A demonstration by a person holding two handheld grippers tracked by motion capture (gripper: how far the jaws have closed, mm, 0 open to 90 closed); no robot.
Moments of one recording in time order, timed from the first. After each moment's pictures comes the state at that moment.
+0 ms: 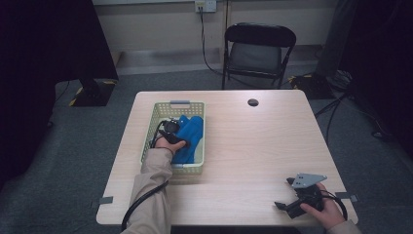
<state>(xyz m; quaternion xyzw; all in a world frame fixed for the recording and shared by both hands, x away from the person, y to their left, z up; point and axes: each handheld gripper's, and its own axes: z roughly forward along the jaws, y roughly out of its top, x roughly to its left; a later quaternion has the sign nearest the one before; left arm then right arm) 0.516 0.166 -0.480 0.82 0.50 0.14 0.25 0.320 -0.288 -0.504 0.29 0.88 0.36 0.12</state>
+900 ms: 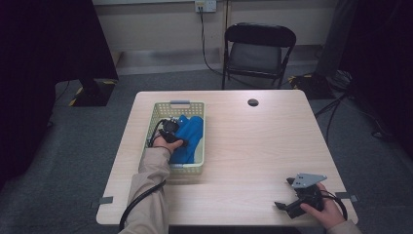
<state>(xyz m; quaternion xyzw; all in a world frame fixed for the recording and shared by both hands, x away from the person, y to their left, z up) 0.515 0.171 -0.475 0.82 0.48 0.13 0.26 0.319 -0.288 -0.504 0.29 0.88 0.36 0.12</state>
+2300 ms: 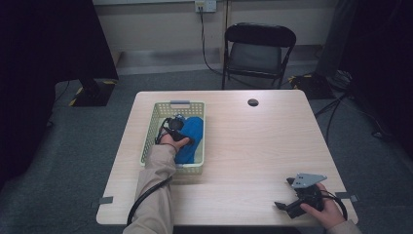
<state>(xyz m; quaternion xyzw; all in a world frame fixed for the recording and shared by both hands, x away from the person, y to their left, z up) 0.532 0.154 -0.484 0.82 0.50 0.15 0.25 0.319 -0.288 -0.504 0.29 0.88 0.36 0.12</state>
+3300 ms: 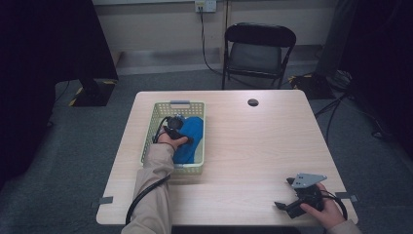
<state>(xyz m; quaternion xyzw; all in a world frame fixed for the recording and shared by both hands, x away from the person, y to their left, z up) 0.531 0.155 -0.479 0.83 0.46 0.13 0.27 0.320 -0.288 -0.504 0.29 0.88 0.36 0.12</state>
